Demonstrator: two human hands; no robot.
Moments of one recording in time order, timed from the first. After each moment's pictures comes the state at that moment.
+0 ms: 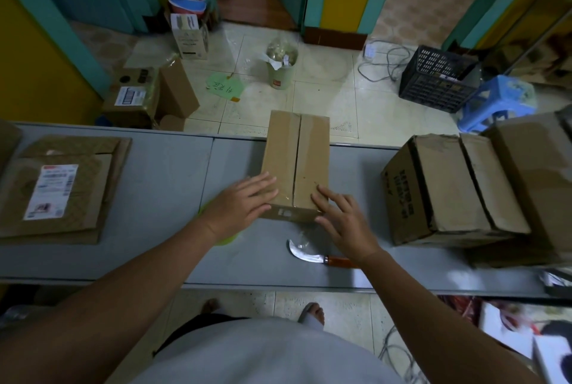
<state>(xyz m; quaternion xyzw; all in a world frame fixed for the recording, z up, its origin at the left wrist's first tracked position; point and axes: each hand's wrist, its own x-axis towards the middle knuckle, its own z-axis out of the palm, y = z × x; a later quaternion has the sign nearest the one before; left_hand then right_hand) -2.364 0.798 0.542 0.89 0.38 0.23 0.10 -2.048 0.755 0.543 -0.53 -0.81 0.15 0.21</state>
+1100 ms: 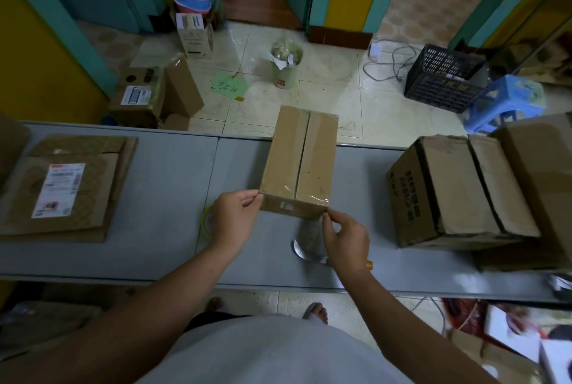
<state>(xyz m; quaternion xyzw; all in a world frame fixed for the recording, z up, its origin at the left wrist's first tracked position) -2.333 0.759 0.565 0.49 0.71 0.38 0.34 -2.100 0.722 0.556 -0.75 -0.54 0.23 0.29</state>
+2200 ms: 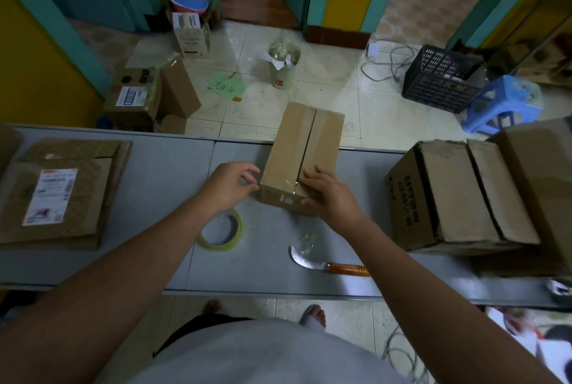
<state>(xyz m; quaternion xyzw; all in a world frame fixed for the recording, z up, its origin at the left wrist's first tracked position) -2.372 0.844 0.583 0.68 0.61 0.19 0.36 -2.088 0.820 0.585 -0.57 -0.77 0.26 0.13</state>
